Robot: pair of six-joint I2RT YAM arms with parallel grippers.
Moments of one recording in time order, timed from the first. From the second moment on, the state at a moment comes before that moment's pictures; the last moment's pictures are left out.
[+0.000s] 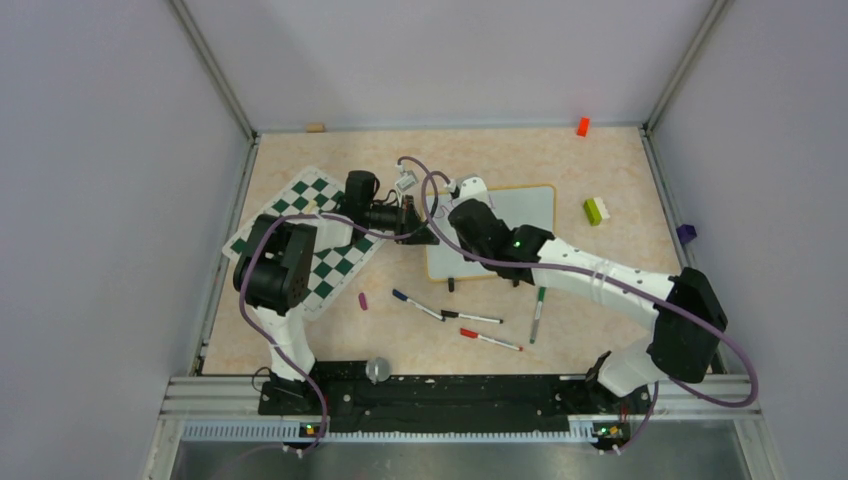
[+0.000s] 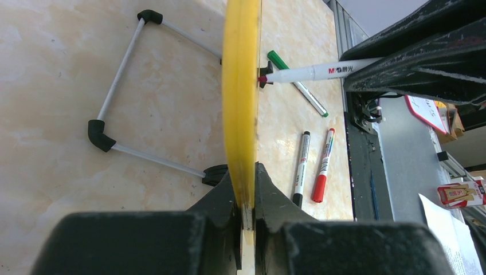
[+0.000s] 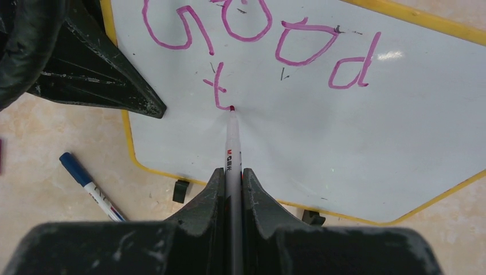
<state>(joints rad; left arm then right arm) -0.30 1.91 1.03 0.31 1.23 -0.12 0.92 1.47 1.15 -0.44 0.50 0.32</state>
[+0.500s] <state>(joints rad) -0.30 1.91 1.03 0.31 1.23 -0.12 0.90 1.37 1.15 -0.46 0.49 0.31</state>
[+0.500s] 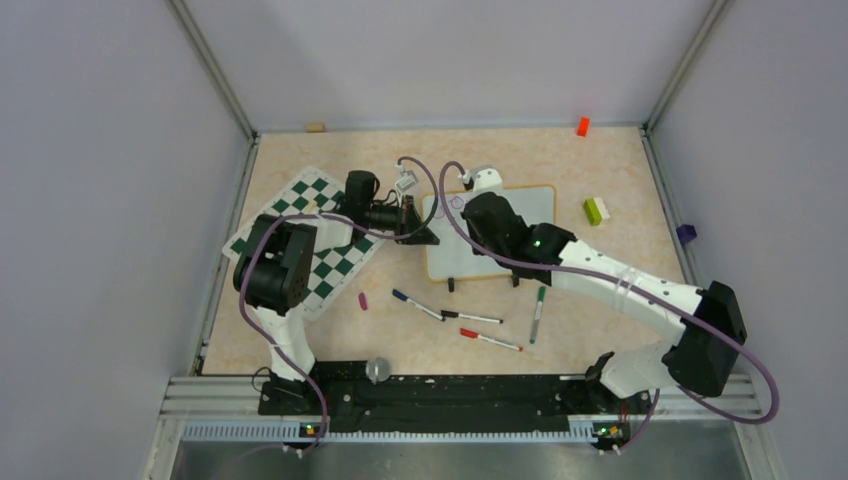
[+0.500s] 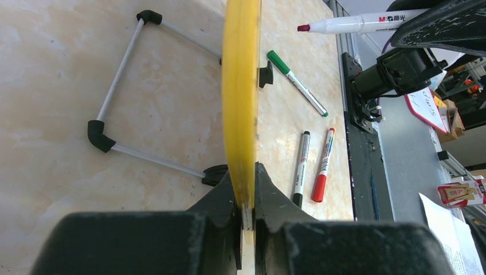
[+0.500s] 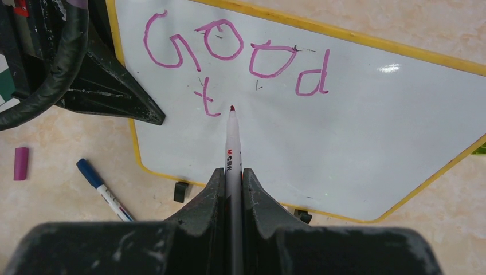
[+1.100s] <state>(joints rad) -0.30 1.91 1.03 0.31 1.23 -0.12 0.89 1.33 1.07 -0.40 0.45 0.29</state>
